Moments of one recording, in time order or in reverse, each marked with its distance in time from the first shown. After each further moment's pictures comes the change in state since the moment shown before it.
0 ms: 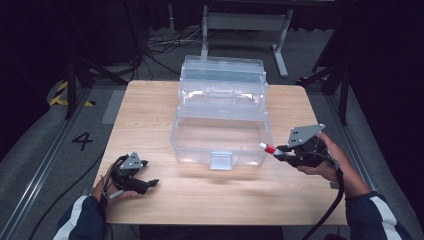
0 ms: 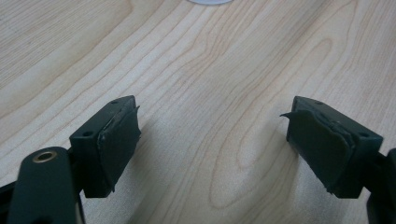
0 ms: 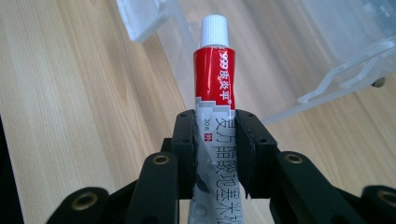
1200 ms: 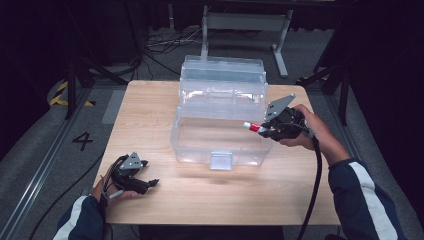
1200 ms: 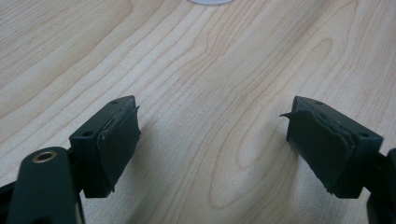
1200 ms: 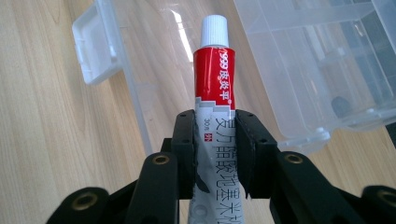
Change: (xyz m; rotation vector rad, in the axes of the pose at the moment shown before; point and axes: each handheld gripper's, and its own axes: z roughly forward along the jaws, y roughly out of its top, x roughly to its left) left arm 0.000 0.000 0.000 0.000 0.001 -0.002; right arm -0.039 0.069 0.025 0.088 -0.002 -0.099
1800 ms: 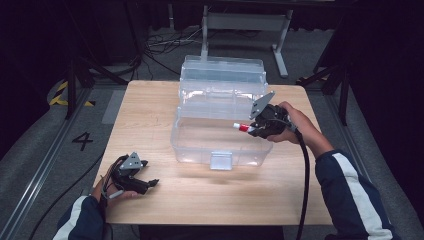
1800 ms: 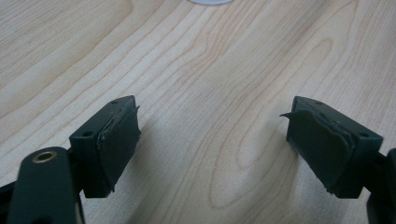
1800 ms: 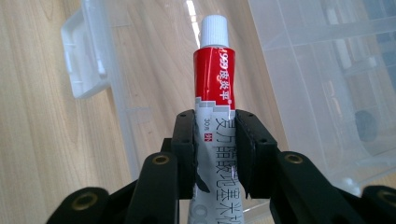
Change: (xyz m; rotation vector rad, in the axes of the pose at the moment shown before) left arm 0.000 0.000 0.000 0.000 0.000 0.000; right arm -0.008 0.022 0.033 0.063 0.054 -0.030
